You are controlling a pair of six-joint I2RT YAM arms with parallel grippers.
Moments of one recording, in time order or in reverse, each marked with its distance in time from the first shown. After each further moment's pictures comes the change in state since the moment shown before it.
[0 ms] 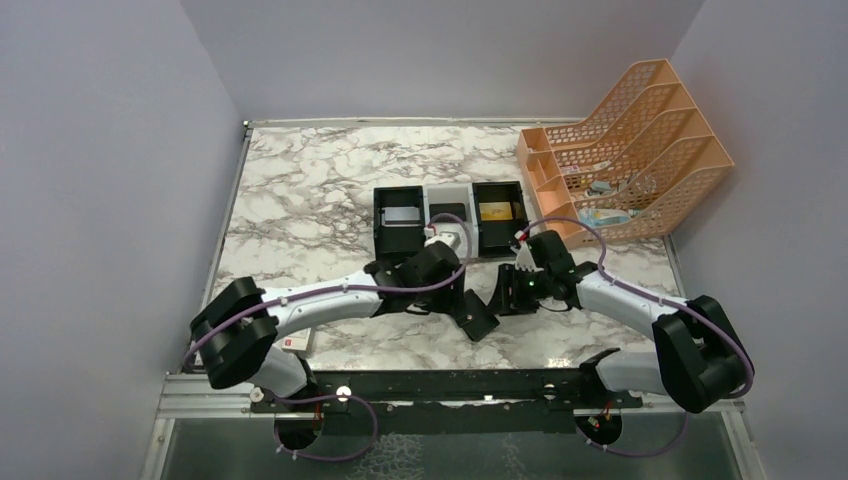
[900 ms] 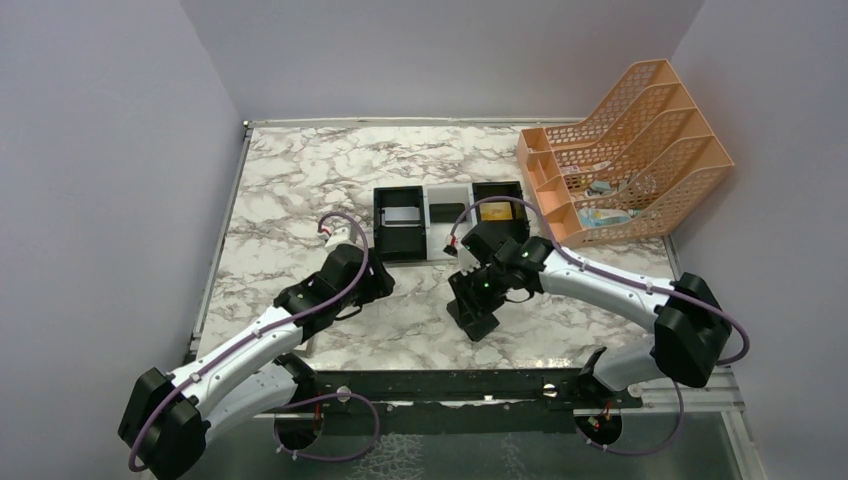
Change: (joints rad) left arm 0.334 -0.512 -0.331 -0.055 -0.137 -0.076; right arm 0.414 0.152 0.432 -0.409 0.159 -0.182
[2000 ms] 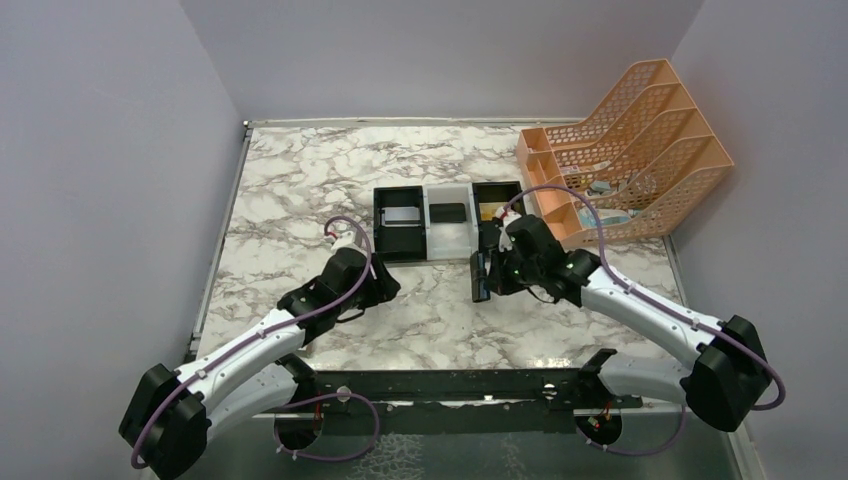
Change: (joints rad) left arm 0.000 0.011 -0.060 0.113 0.093 0.004; right arm -0.166 -0.277 -0.222 0.296 0.208 0.120
